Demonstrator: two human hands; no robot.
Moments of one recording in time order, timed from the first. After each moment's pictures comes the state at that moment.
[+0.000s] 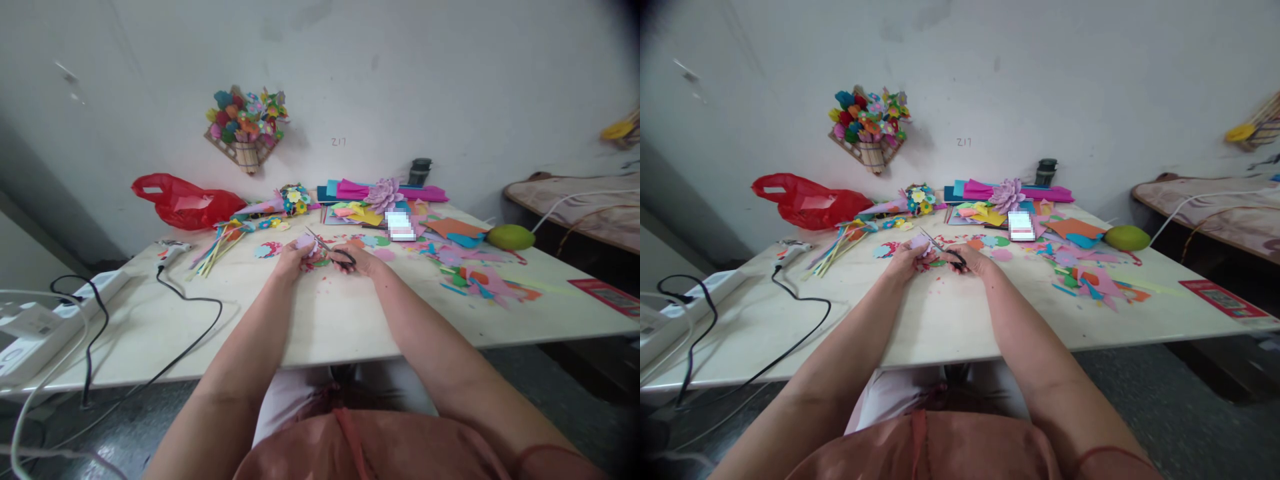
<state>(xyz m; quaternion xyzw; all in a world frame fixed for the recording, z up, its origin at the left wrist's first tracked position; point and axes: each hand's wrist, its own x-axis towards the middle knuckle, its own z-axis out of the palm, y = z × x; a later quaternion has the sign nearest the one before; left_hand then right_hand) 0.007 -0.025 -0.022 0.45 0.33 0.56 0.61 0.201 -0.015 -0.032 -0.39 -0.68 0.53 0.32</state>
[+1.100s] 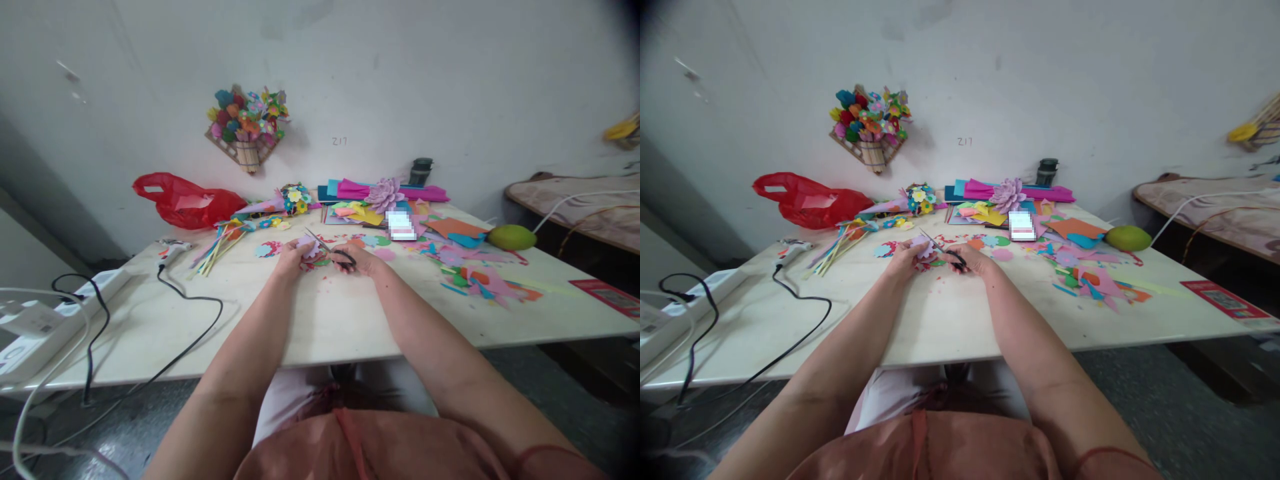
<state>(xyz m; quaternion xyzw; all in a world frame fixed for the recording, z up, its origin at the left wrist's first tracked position) 0.007 -0.019 -0.027 0.45 0.34 0.58 0.59 0.201 -0.017 -0.029 -0.40 -0.69 0.52 0.31</state>
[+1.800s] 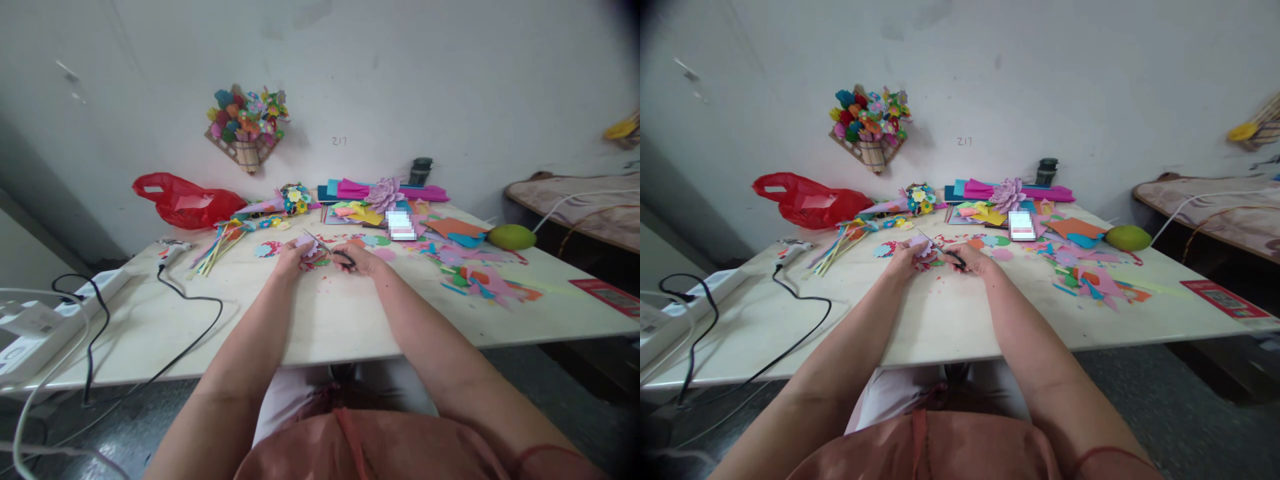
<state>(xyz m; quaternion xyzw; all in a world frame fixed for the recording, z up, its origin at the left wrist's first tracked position) 0.009 -0.019 -0.027 0.43 0.32 0.59 0.60 0.196 -0.025 -0.021 -0.42 -0.67 0.53 0.31</state>
